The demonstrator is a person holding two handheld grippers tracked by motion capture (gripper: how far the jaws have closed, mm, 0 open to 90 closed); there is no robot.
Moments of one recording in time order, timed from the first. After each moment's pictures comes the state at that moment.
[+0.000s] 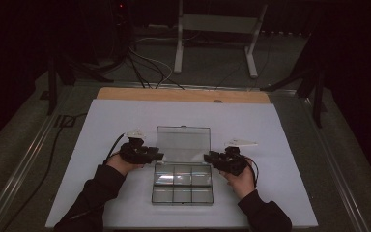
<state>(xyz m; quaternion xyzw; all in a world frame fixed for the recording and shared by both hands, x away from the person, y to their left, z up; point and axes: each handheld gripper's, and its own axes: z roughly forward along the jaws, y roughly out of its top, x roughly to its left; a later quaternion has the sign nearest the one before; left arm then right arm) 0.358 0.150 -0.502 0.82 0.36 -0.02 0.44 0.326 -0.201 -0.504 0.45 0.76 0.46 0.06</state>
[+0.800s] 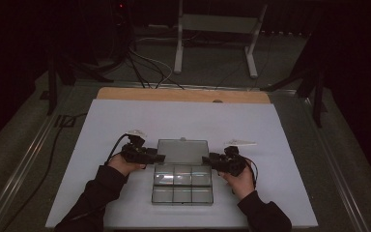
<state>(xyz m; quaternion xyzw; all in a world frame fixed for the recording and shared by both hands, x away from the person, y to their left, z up) 0.358 0.145 -0.500 0.81 0.39 -0.04 0.43 0.328 -0.201 -0.509 0.47 0.76 0.45 0.03</state>
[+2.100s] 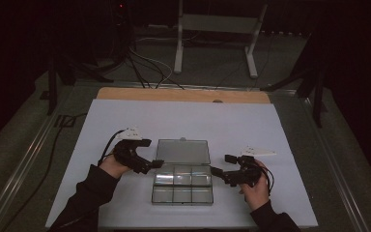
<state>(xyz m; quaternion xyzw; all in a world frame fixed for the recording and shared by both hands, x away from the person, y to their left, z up) 0.326 0.154 -0.443 0.84 0.28 0.03 0.47 0.290 -0.236 -0.488 0.41 0.75 0.52 0.03</state>
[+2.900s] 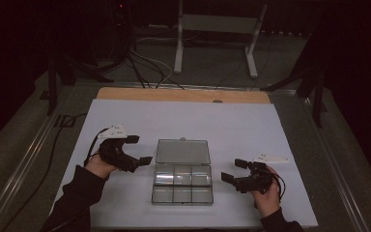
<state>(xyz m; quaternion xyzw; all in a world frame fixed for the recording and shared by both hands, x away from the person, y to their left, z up) 0.318 0.185 -0.430 0.82 0.29 0.05 0.49 0.271 -0.265 -0.488 0.41 0.74 0.53 0.04</state>
